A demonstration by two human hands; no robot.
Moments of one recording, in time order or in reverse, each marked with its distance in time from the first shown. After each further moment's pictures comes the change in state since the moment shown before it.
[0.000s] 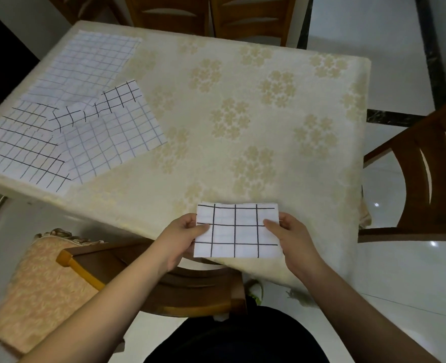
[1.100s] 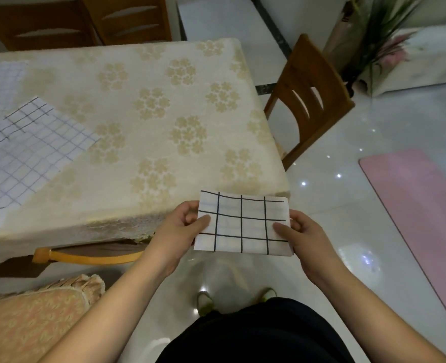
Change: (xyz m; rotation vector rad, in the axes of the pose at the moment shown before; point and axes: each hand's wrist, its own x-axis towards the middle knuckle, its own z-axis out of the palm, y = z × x) left_hand -0.149 -0.071 -0.004 0.236 -0.433 0.274; right_hand -0.271 0.104 -0.014 0.188 0.374 -0.164
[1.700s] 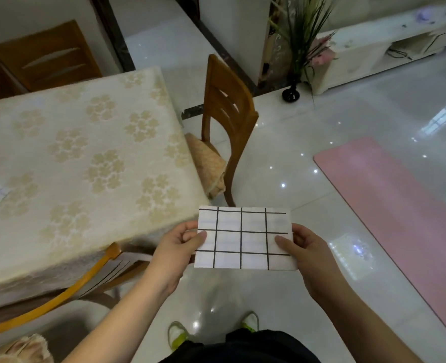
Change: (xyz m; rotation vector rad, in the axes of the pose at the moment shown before) left_hand 0.031 0.002 0.235 0.049 -0.043 -0.030; right_hand -0.002 -0.016 -0.228 0.088 0.189 -0.033
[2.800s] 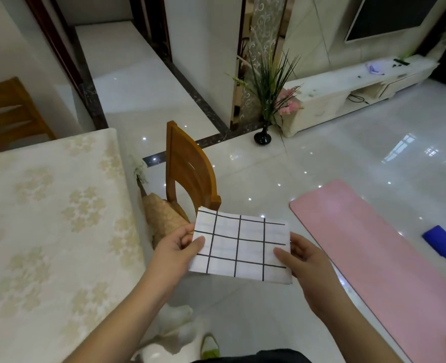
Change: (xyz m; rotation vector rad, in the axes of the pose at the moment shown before) left_hand 0.222 0.146 0.120 0.087 -0.122 0.194; right_hand 0.215 -0.149 -0.059 0.011 0.037 -0.121
